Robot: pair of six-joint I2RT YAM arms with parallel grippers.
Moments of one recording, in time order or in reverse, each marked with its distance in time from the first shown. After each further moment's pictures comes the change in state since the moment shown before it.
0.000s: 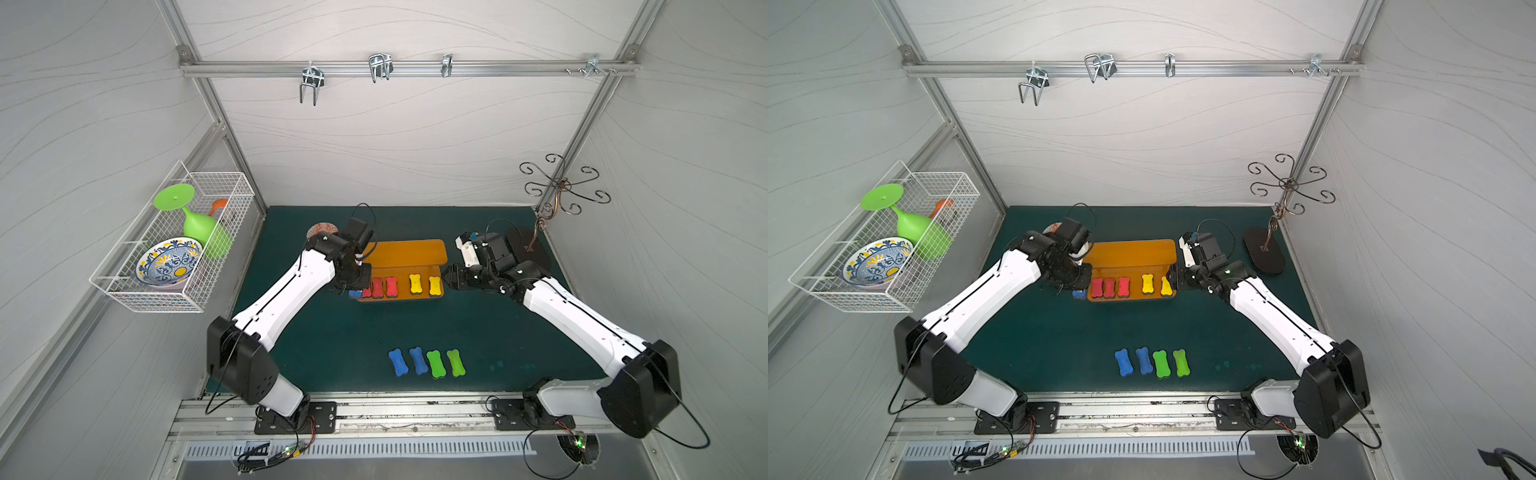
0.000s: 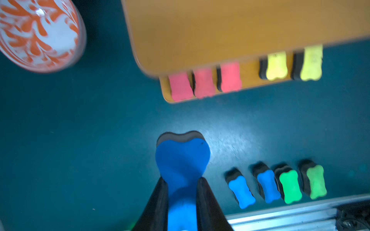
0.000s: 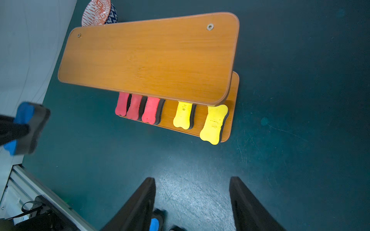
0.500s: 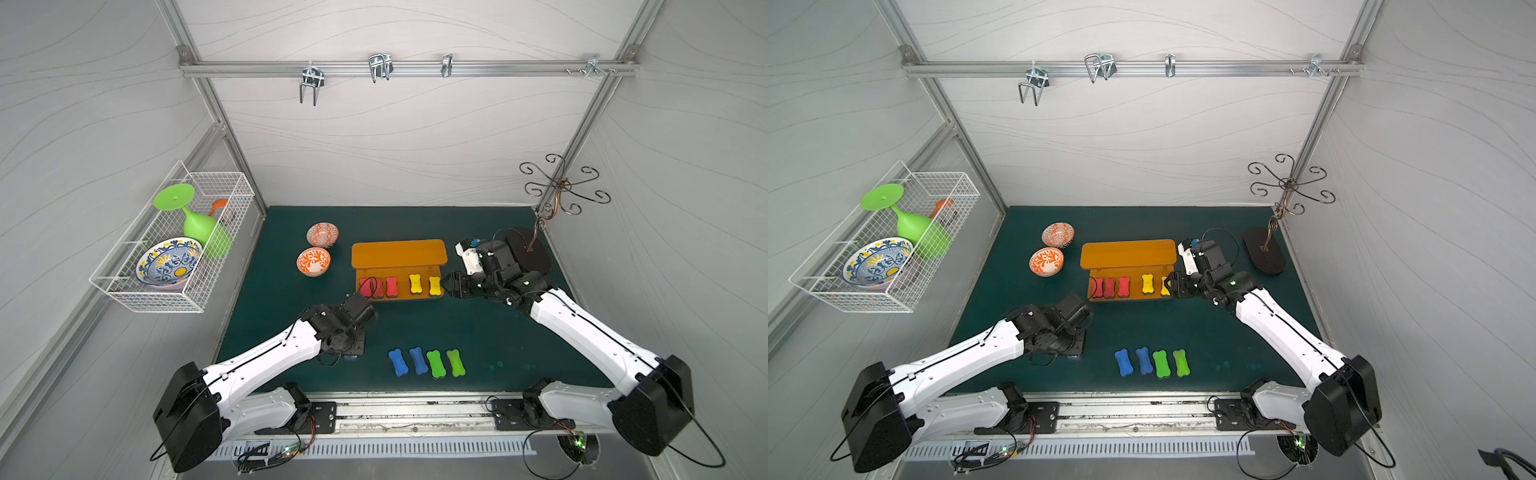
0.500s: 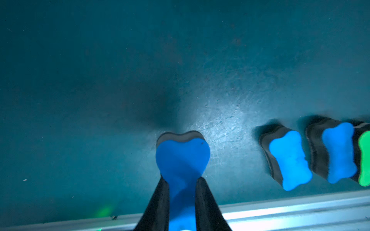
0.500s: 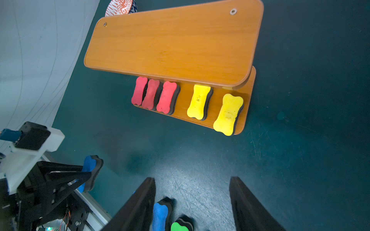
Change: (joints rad) left arm -0.246 -0.325 -0.637 0.254 -0.055 -0.307; right arm 0.026 -0.076 -0.081 0.033 -0.060 -0.001
